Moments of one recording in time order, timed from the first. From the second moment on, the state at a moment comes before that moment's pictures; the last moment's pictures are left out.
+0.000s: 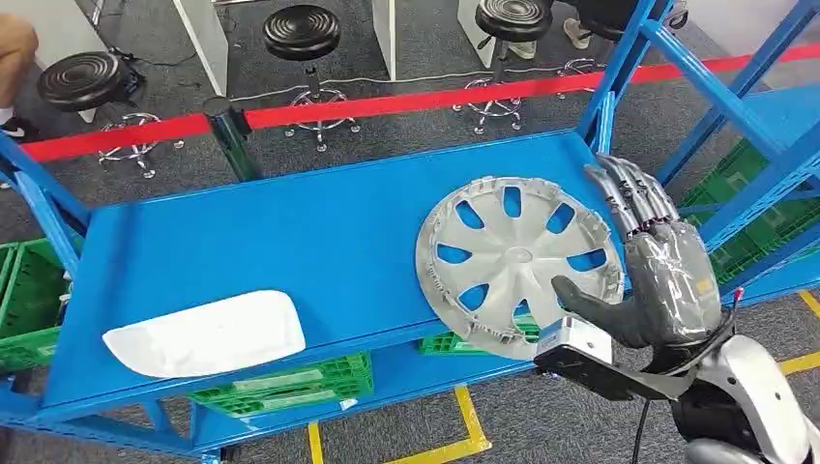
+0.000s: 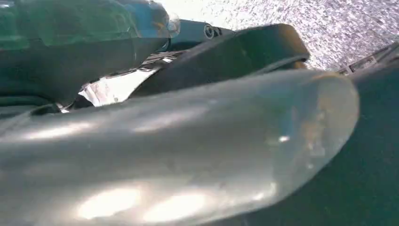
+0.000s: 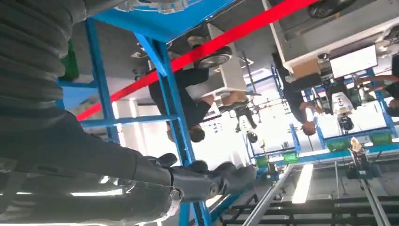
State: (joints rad) left arm -0.13 -0.05 -1.15 -0.20 0.68 0.10 0.31; right arm -0.32 -0.69 0.49 -2.10 0.84 -0.08 0.42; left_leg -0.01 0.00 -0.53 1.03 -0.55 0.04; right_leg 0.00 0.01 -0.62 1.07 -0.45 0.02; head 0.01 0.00
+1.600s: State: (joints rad) left arm -0.13 -0.02 -1.15 -0.20 0.68 0.10 0.35; right arm -0.39 -0.74 0.66 -1.89 0.55 0.28 0.64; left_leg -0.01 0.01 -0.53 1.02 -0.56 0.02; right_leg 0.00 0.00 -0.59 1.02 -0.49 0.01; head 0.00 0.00
